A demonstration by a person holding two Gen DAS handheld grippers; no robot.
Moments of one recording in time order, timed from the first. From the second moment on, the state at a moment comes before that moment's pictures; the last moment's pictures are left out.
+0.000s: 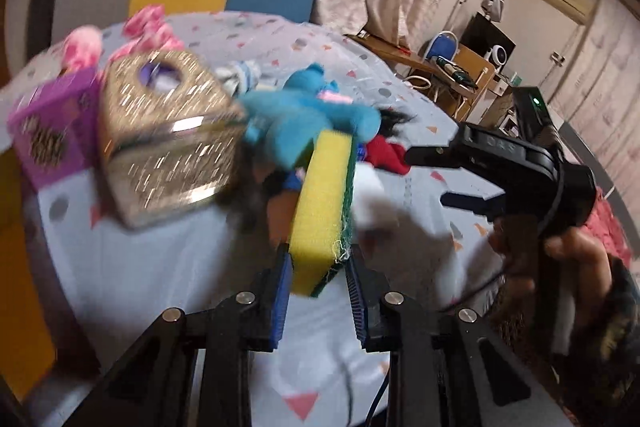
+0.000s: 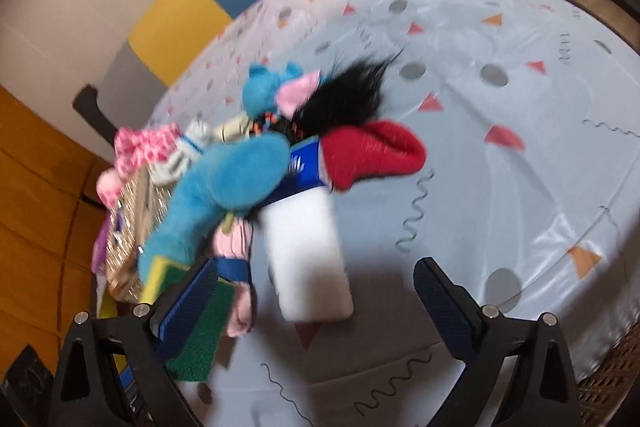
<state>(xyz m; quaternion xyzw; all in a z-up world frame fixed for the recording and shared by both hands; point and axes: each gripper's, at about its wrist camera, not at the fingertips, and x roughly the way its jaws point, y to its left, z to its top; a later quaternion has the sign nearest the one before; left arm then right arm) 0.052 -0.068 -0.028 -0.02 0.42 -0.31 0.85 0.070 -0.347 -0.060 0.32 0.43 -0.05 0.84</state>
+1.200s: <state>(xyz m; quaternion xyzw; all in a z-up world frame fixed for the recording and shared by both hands) 0.045 -0.137 -0.077 0.19 0.42 -0.38 0.80 0.114 -0.352 -0.108 0.11 0.62 -0.09 0.77</state>
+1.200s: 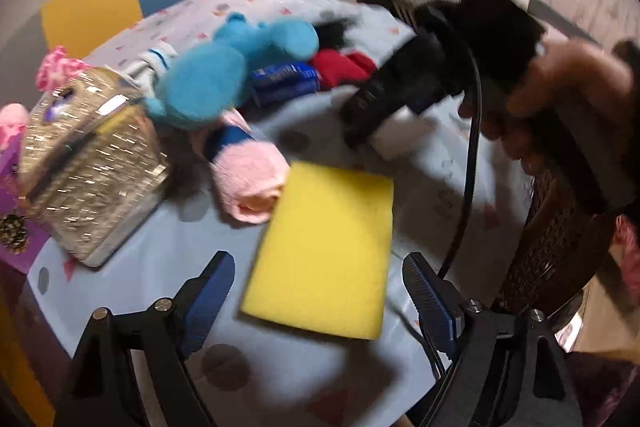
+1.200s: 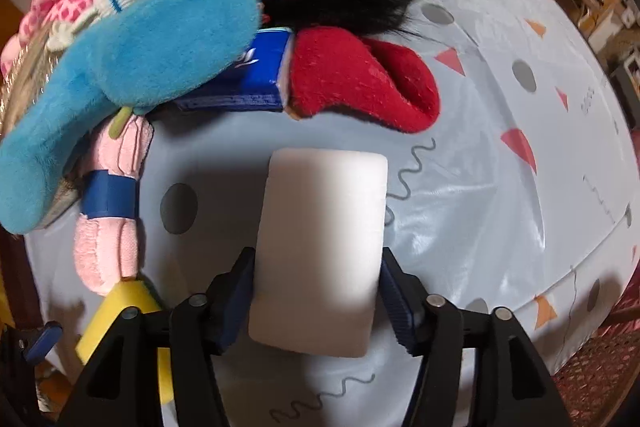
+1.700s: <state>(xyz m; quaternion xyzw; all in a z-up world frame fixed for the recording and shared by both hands) 0.021 -0.079 -0.058 0.09 0.41 -0.34 0.84 0.110 -0.363 -0.094 0.07 0.59 -0.09 0.80</state>
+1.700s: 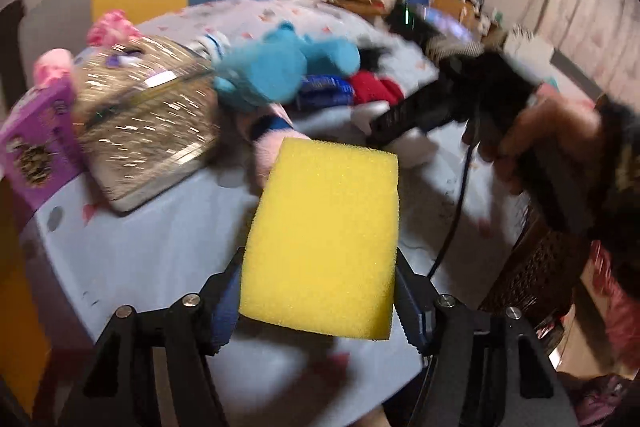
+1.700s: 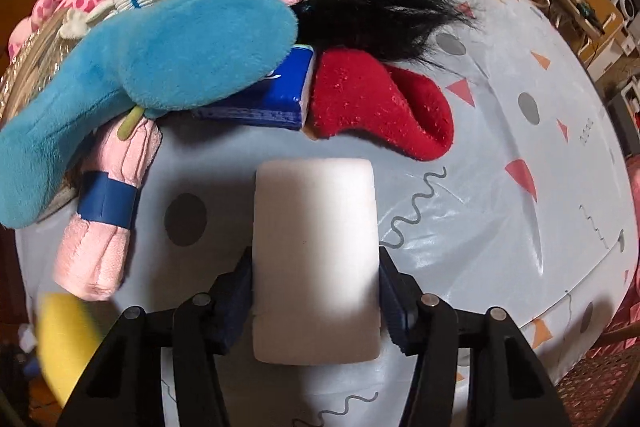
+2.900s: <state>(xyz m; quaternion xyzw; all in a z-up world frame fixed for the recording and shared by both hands) 0.204 0.177 -0.074 -0.25 0.48 0.09 0.84 0.116 -0.319 -0.096 0.04 0.59 -0.09 0.80</state>
